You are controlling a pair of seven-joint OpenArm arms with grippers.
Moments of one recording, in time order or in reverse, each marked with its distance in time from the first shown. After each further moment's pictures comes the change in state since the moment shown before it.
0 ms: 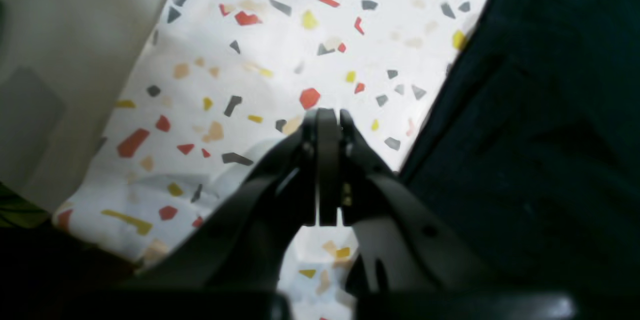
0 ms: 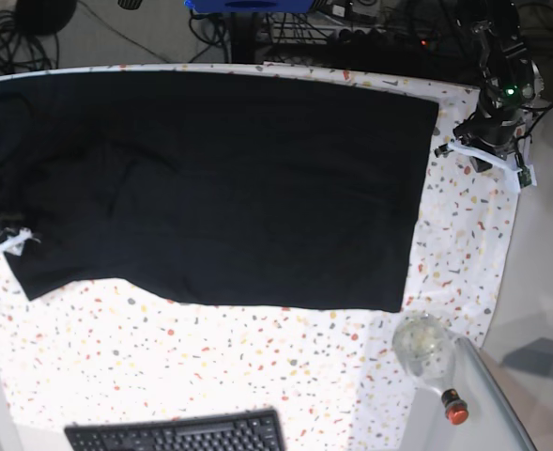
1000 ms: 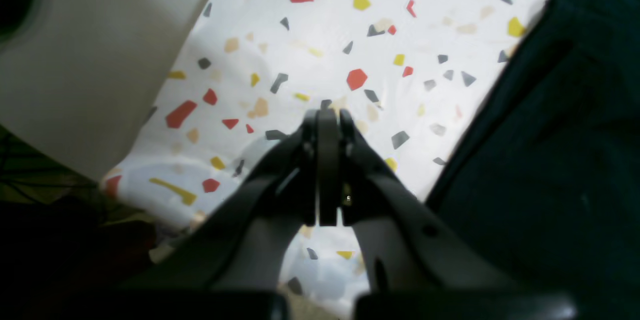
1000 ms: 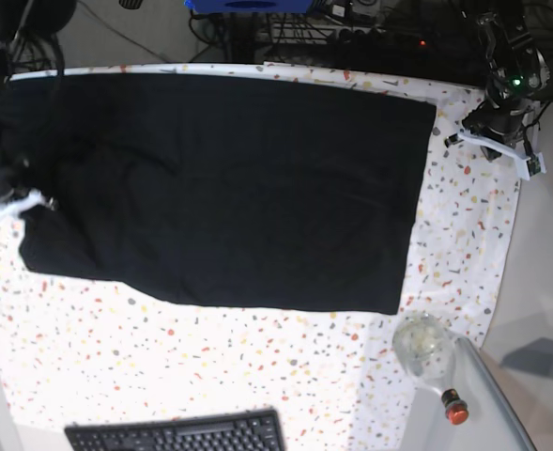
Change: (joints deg) left arm 1.2 0.0 -1.8 0.0 0.2 0.1 0.1; right arm -33.9 -13.0 35.7 67.9 -0.7 -0.6 -42.7
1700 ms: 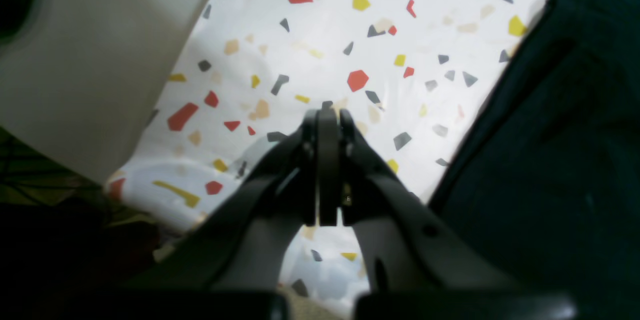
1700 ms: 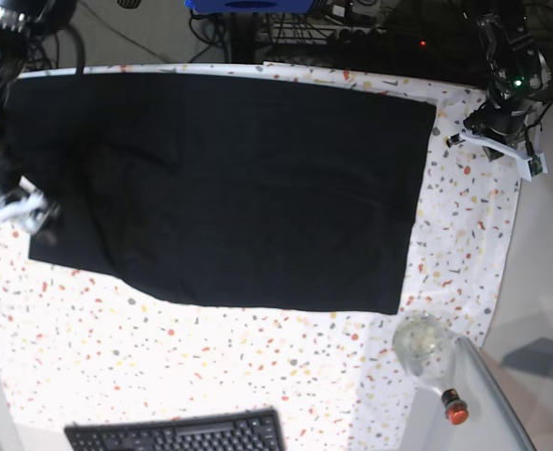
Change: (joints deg) left arm -0.1 -0.2 -0.3 0.0 0.7 0.0 0.1; right arm -0.1 -7.4 7.3 11.6 0.2 0.7 -5.0
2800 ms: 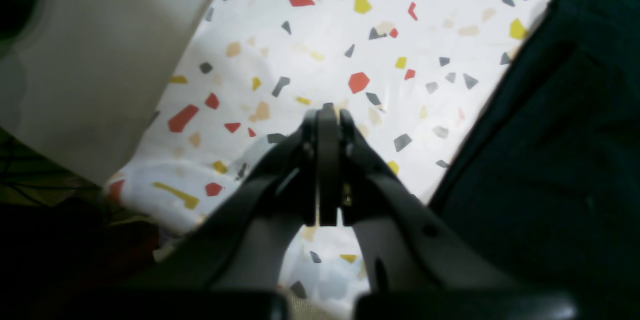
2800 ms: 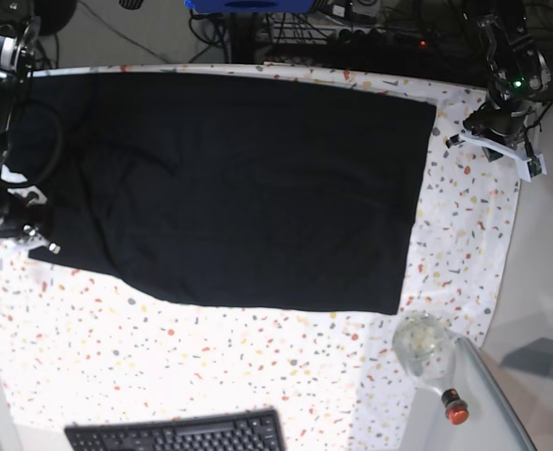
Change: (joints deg) left arm -0.6 0.0 0.2 -1.3 0.0 0.0 -0.2; right arm 21.5 11.3 -10.7 -45.2 -0.4 -0.7 7.0
